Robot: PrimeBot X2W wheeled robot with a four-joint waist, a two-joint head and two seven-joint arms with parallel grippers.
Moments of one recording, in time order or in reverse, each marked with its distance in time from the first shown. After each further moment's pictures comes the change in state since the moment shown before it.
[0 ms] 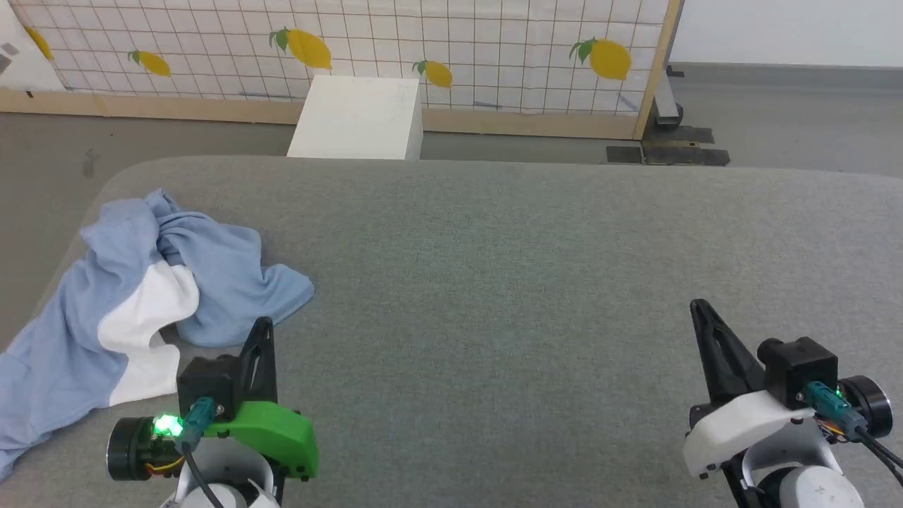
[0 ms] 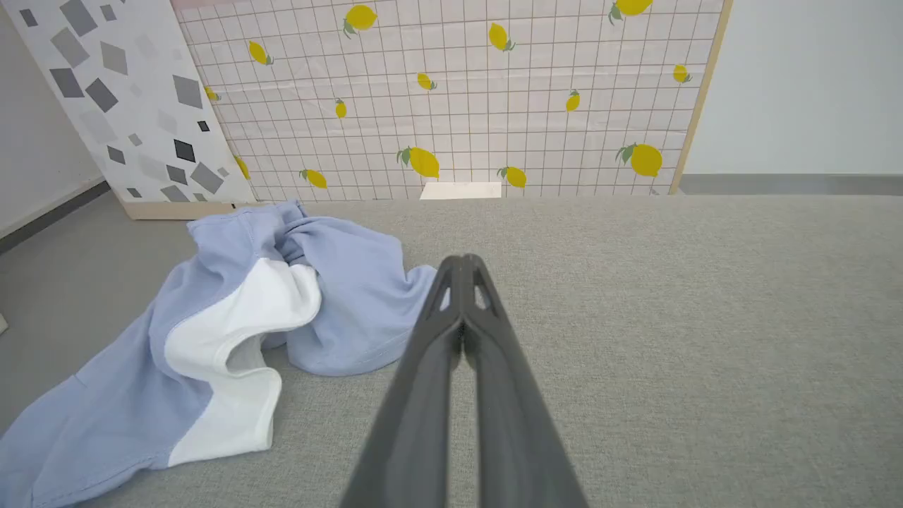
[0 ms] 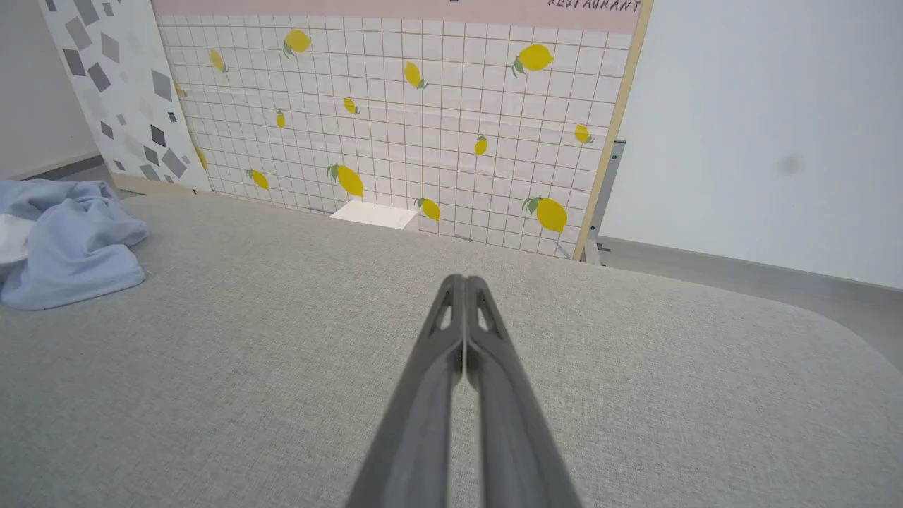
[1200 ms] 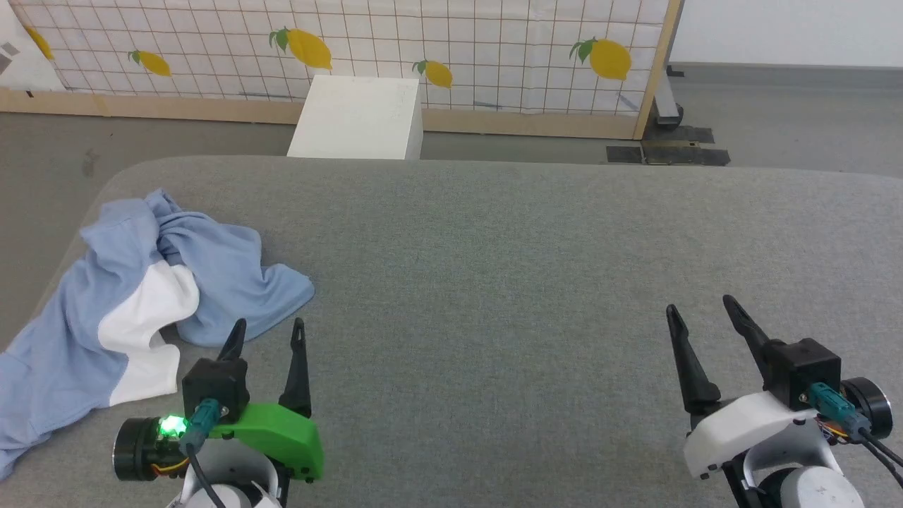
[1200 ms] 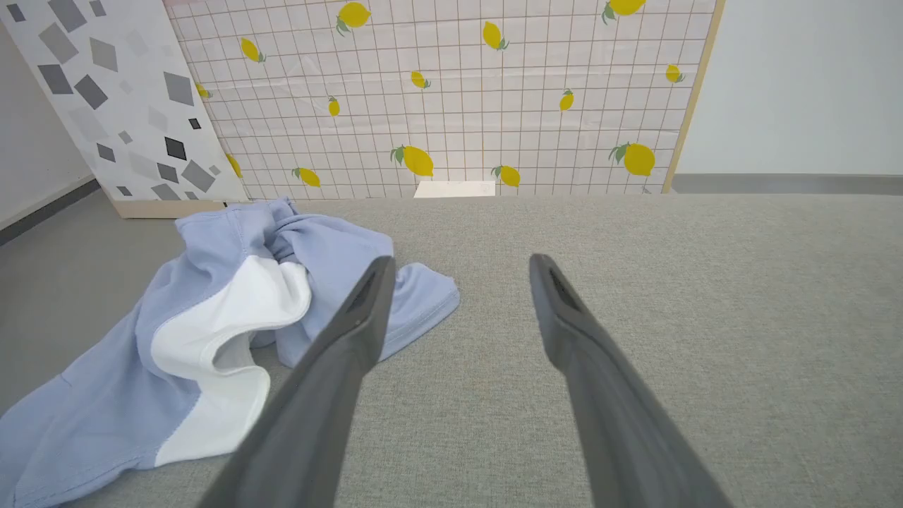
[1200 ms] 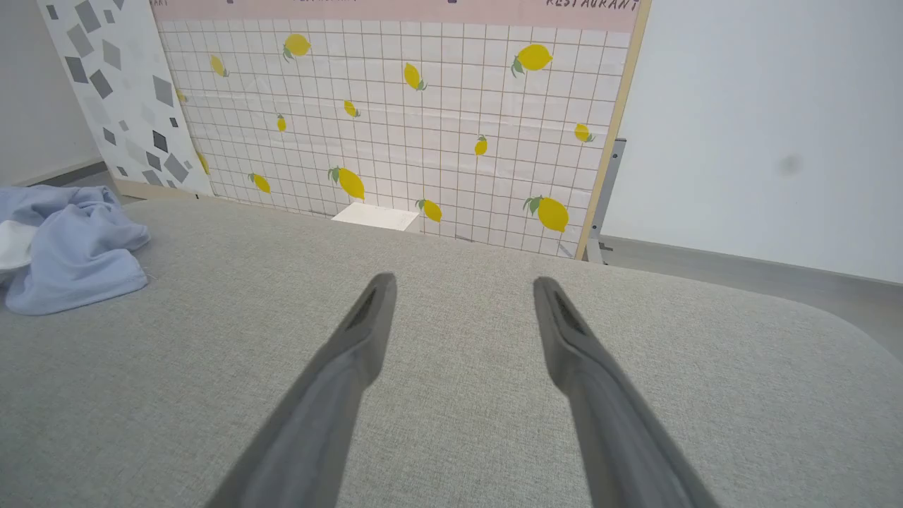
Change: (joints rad) left arm 0.000 0.000 -0.012 0.008 -0.009 0.001 -0.007; right arm 0.000 0.000 -0.003 0.007 0.013 0.000 -0.007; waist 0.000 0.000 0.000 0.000
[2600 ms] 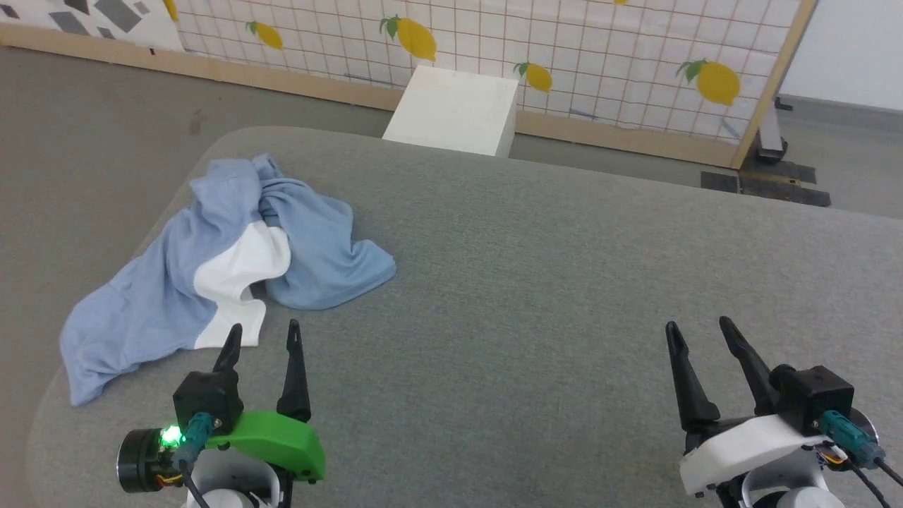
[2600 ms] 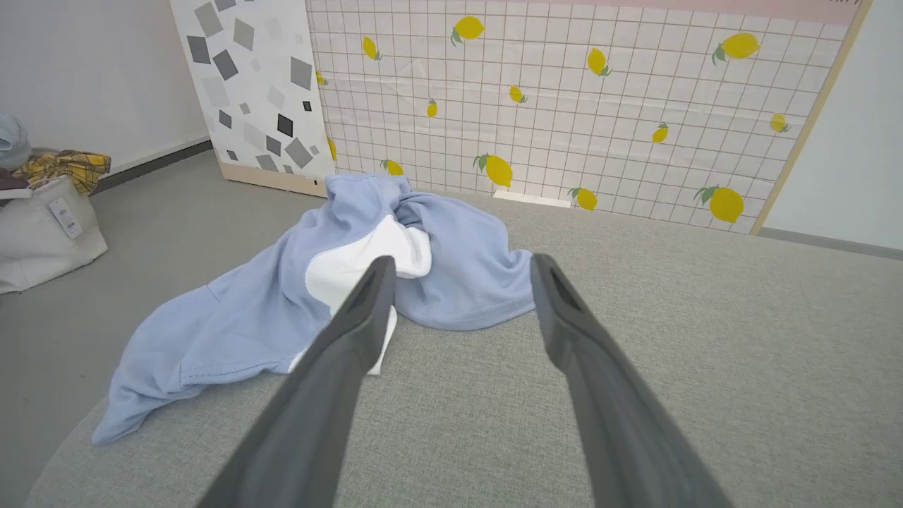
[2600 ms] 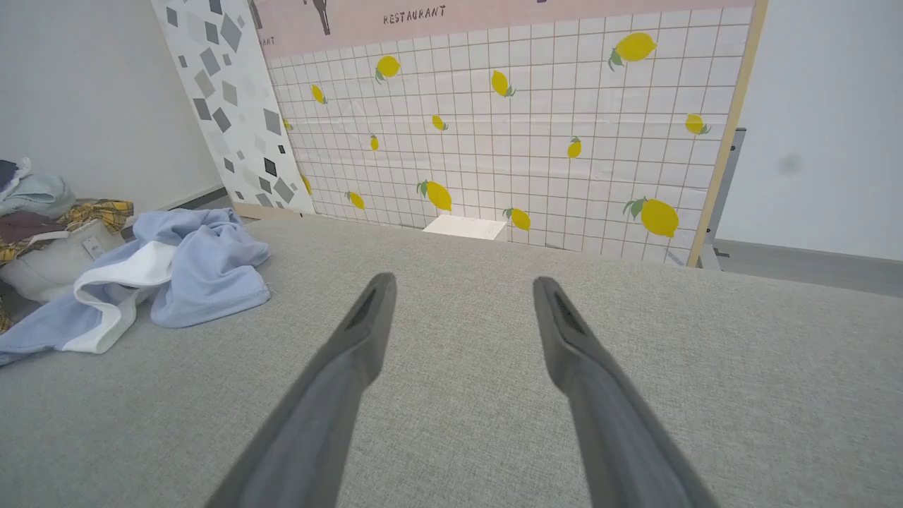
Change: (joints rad) left arm 0.000 0.000 -0.014 0.046 -0.069 0.039 -0.092; right arm 0.036 0.000 0.014 0.049 0.130 0.000 -0.092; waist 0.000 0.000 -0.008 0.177
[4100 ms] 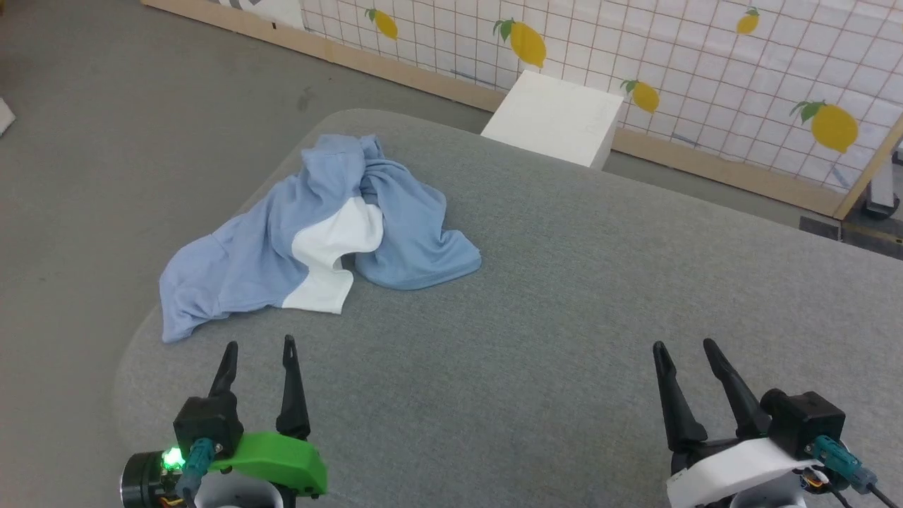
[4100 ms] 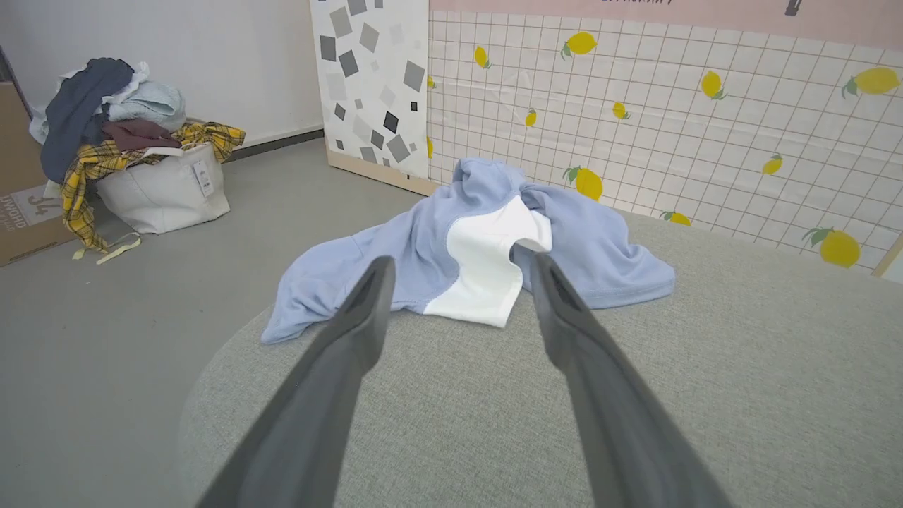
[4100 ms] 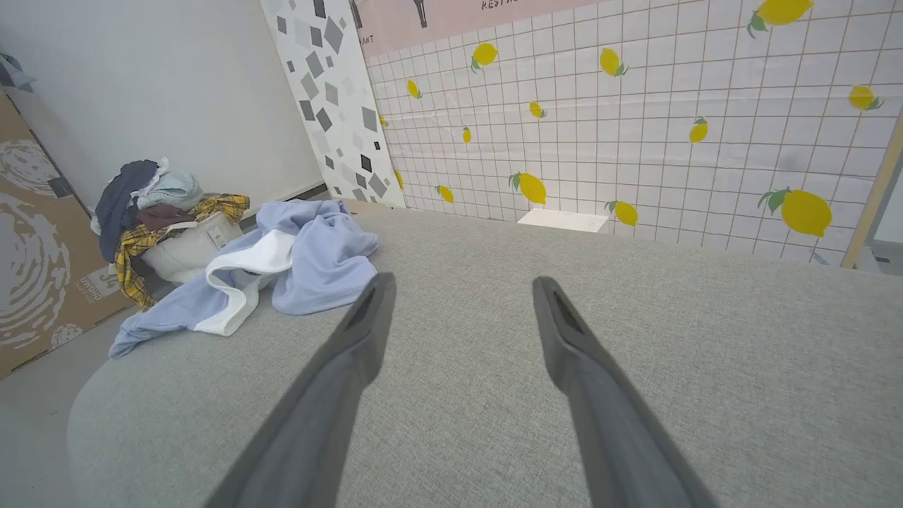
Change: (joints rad) left arm 0.026 0.000 -0.014 0.047 -0.026 0.042 -0.097; right arm 0.020 0.000 0.044 0.076 0.093 0.000 -0.096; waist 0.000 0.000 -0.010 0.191
